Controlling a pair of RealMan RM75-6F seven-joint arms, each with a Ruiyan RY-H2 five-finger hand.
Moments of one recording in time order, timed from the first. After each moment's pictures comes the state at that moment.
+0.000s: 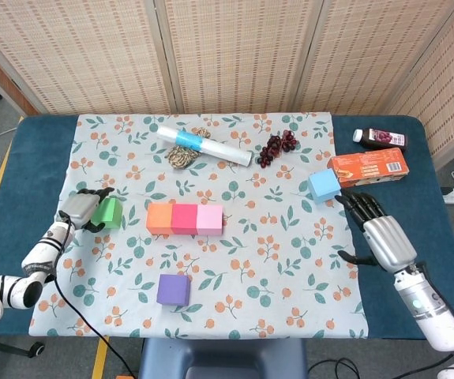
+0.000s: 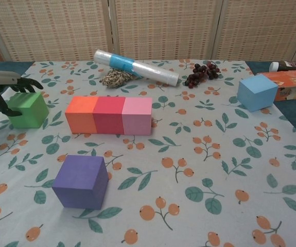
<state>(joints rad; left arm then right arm) -0.79 -1.36 -0.13 -1.10 1.09 0.55 0.00 0.39 -1.05 0.06 -1.71 -1.52 1.28 0.17</state>
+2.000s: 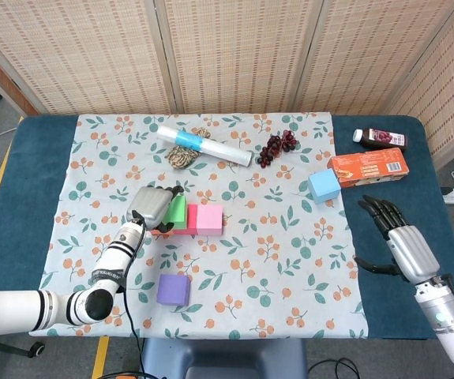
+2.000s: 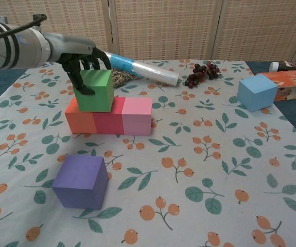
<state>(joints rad) -1.15 -1.33 -0.18 -1.74 0.38 0.97 0.69 0.29 -1.04 0.05 -1.64 -1.59 1.36 0.35</state>
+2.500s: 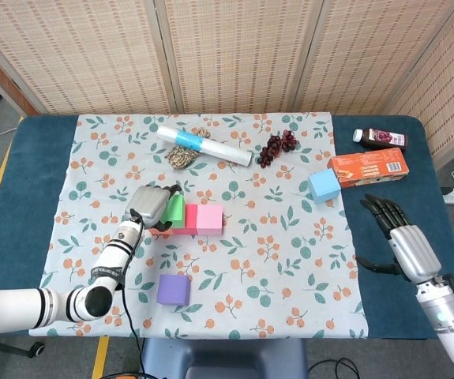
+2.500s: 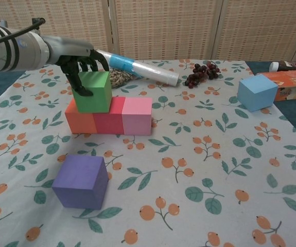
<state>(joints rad) -1.14 -1.34 -0.16 -1.70 0.39 0.95 0.66 0.29 -1.03 0.06 -1.65 -1.58 1.36 0.34</state>
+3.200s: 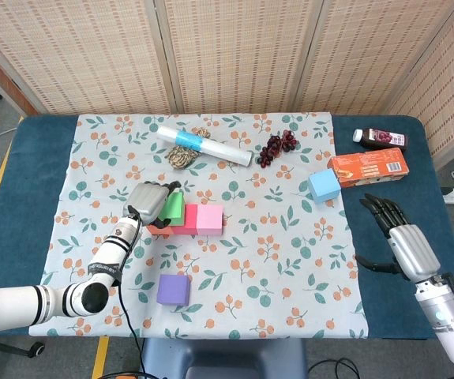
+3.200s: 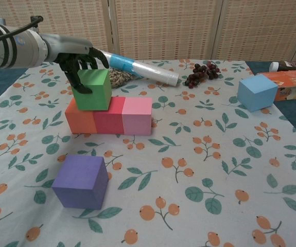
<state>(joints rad) -1.14 -1.32 -0.15 -1.66 0.44 0.90 0.61 0.29 -1.04 0.06 -1.66 -1.57 1.34 0.33</state>
